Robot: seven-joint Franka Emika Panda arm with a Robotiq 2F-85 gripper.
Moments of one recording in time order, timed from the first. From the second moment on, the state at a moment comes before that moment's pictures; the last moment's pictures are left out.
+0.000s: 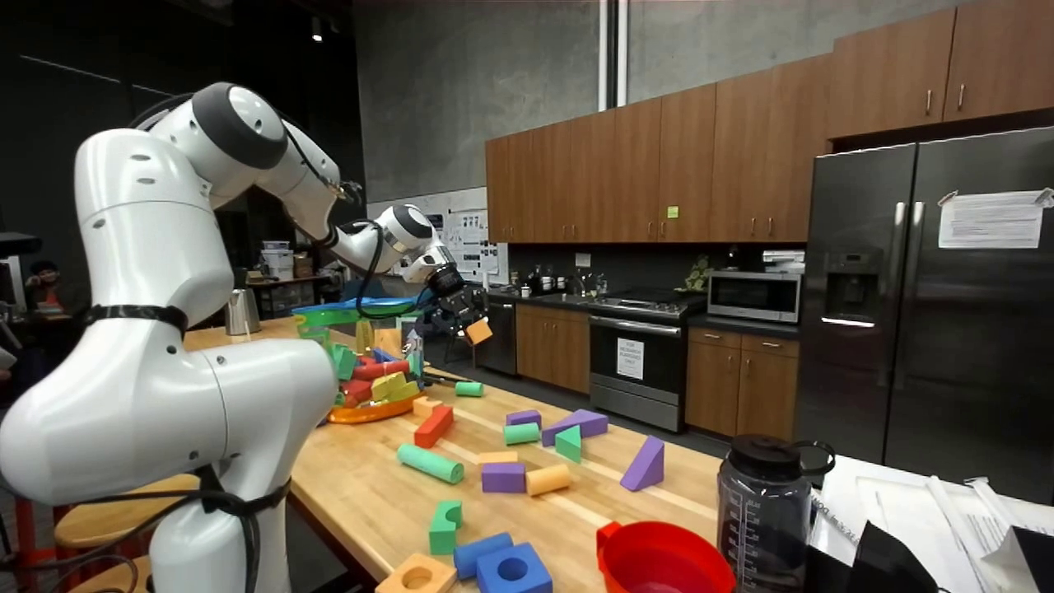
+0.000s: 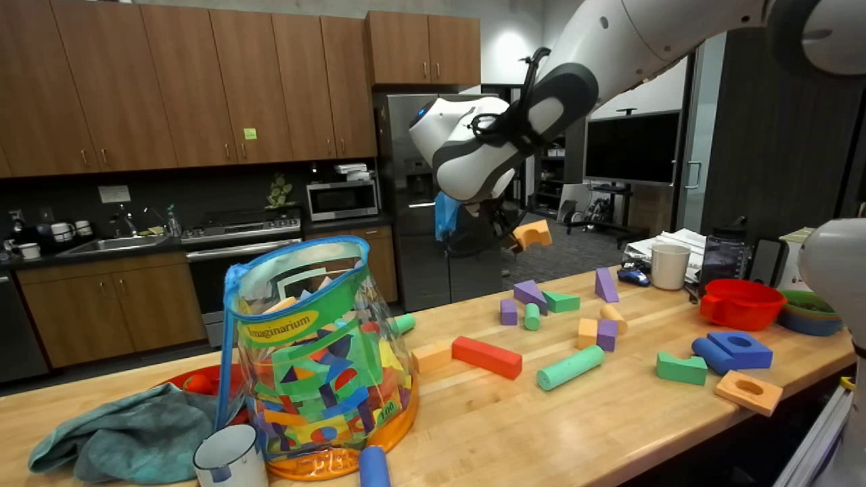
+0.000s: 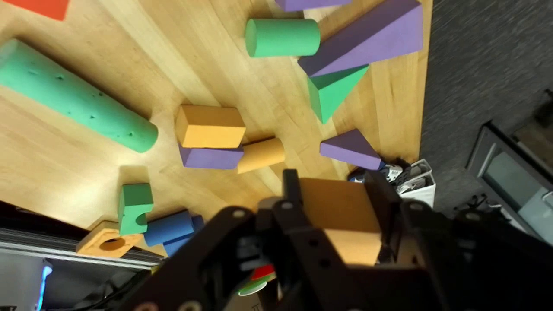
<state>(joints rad) 1.45 0.46 -1.22 -1.84 -0.21 1.84 2.59</state>
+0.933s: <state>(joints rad) 1.86 0.38 -1.52 -1.86 -0.25 2.24 2.60</state>
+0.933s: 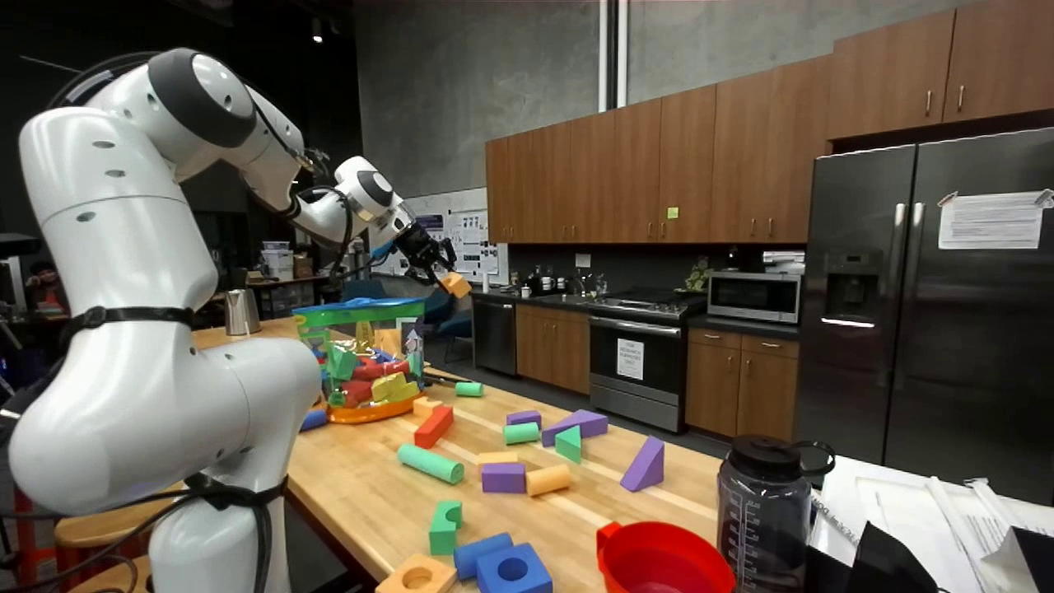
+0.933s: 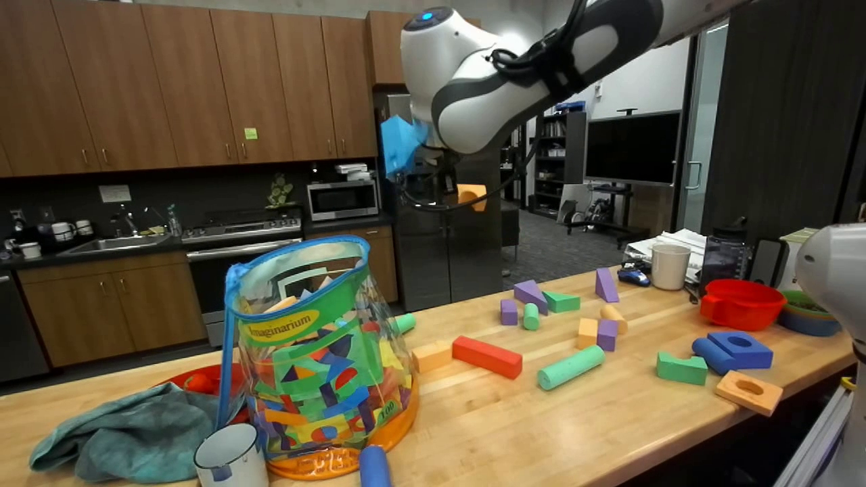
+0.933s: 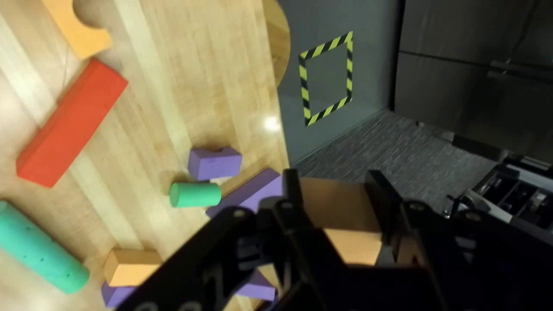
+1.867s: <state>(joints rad) 2.15 0.36 -1.67 -2.21 -0.13 3.12 2.60</state>
